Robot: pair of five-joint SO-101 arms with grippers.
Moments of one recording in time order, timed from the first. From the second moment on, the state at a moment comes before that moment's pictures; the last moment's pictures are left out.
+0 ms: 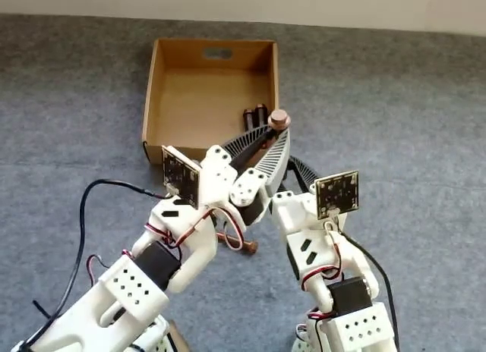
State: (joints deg) left arm 35.5 -58.6 67.6 -7.0 14.3; right arm -22.6 -87.2 83.8 22.0 -1.1
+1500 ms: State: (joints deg) left arm 30.5 -53.3 66.9 -11.3 14.3; right arm -22.6 -87.1 84.3 22.0 -1.1
